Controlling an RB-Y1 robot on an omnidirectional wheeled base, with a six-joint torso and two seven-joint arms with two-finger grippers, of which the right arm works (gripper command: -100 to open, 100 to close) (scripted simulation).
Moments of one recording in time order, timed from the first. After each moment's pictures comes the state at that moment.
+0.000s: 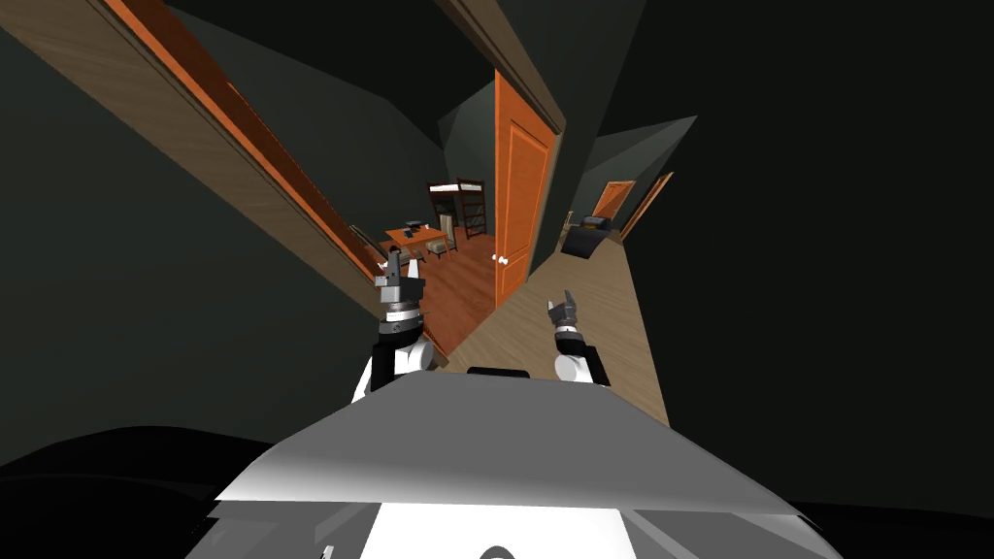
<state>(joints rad) 0.42 -0.07 0.11 -1.99 -0.63 -0.17 0.23</state>
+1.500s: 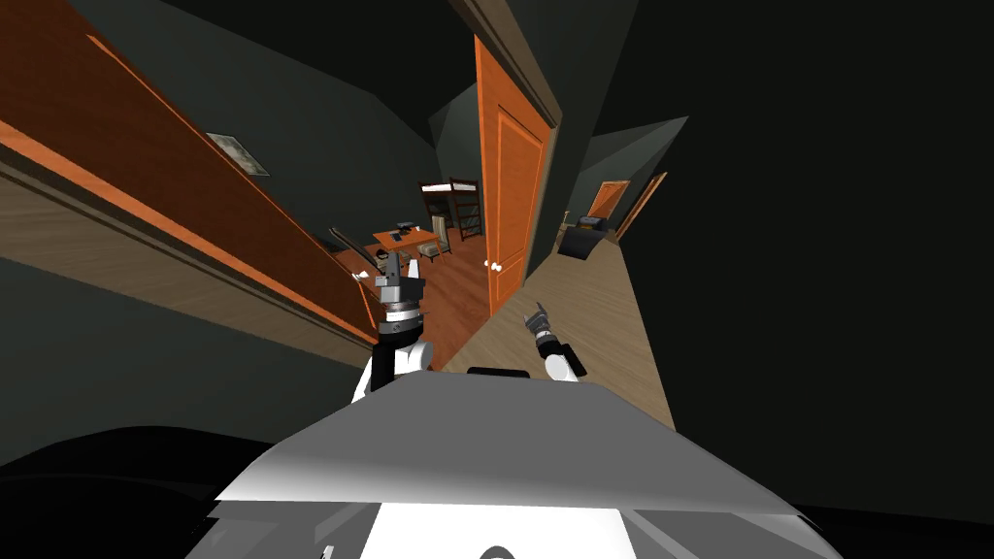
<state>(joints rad) 0.37 -0.10 0.25 -1.81 -1.02 0.01 0.42</state>
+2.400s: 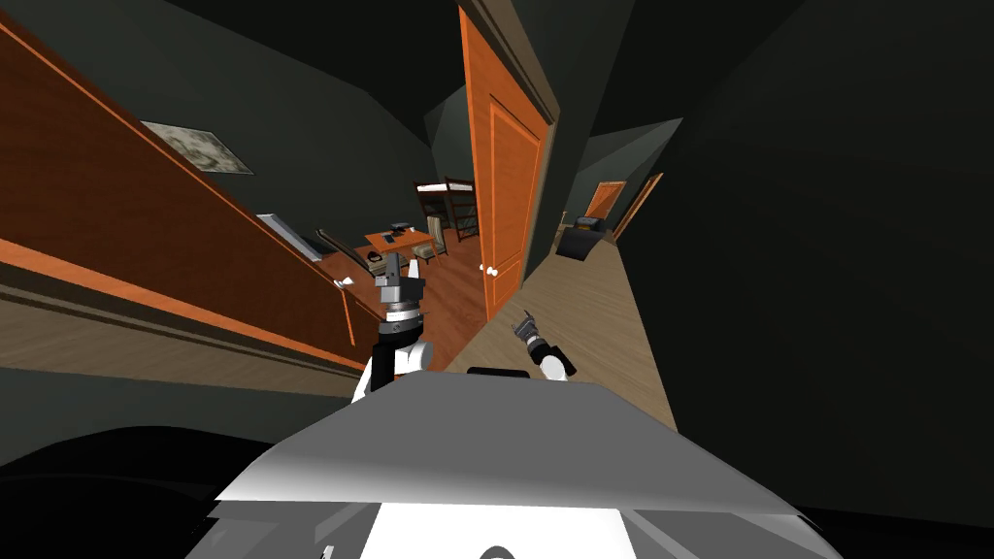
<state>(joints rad) 0.34 -0.12 0.32 -1.71 -1.25 0.13 0.53</state>
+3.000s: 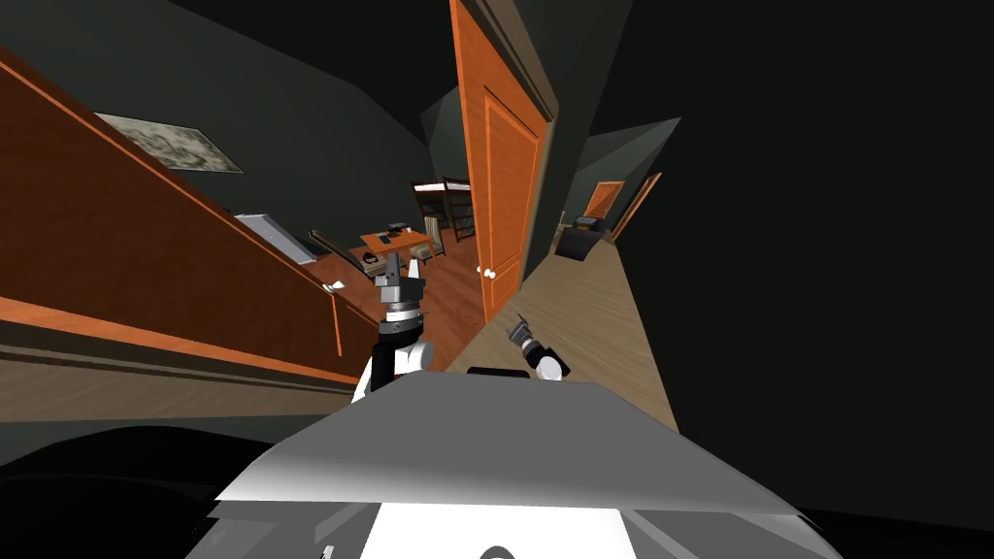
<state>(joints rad) 0.32 -0.13 0.37 -1.65 -1.38 0.17 0.60</state>
